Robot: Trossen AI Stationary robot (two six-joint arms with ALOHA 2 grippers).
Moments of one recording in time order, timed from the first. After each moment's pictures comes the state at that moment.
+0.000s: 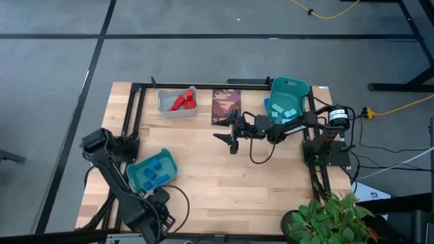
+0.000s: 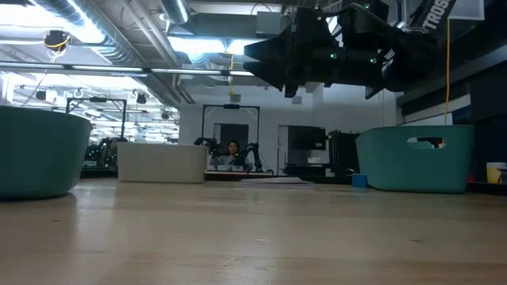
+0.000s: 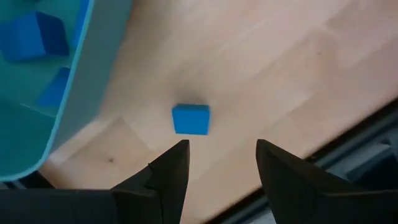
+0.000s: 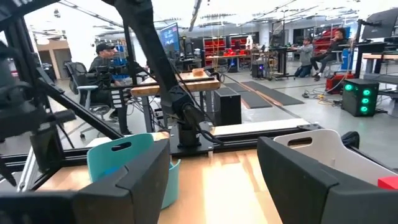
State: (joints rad) left arm -0.94 1.85 1.47 -1.16 -0.17 -1.90; right arm -0.09 1.78 0.70 1.18 -0.07 0.10
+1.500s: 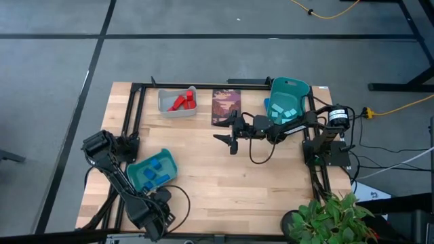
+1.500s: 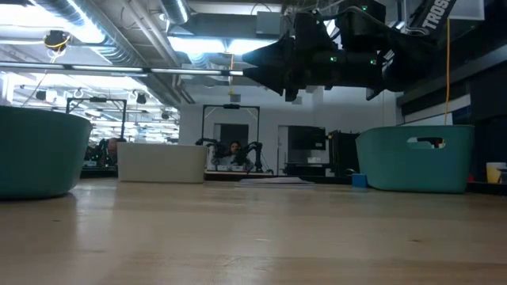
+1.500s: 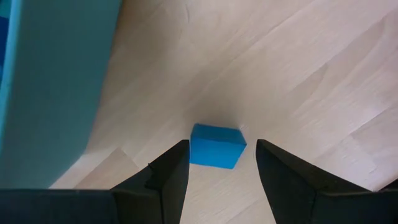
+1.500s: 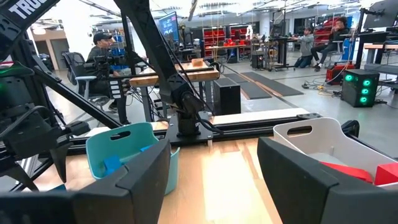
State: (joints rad) left arm -0.94 1.88 1.27 -0.97 -0.18 -1.84; right arm -0.09 1.78 0.70 1.14 -0.07 0.10
